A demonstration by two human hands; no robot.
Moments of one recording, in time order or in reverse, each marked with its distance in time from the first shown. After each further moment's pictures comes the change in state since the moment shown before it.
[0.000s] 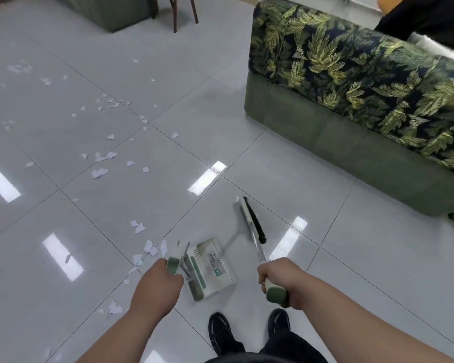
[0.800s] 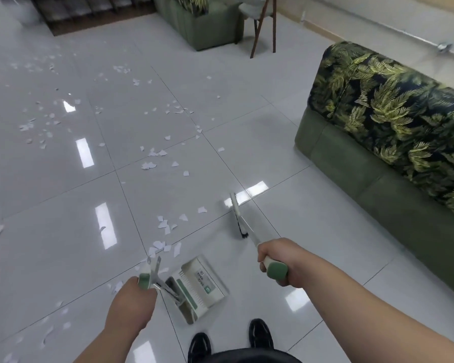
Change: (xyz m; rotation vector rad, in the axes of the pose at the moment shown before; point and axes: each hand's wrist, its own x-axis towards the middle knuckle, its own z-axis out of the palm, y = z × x) left_hand -0.041 0.018 0.026 -0.261 0.296 -0.365; right_hand -0.007 -0.138 -0.074 -0.274 -0.211 -0.134
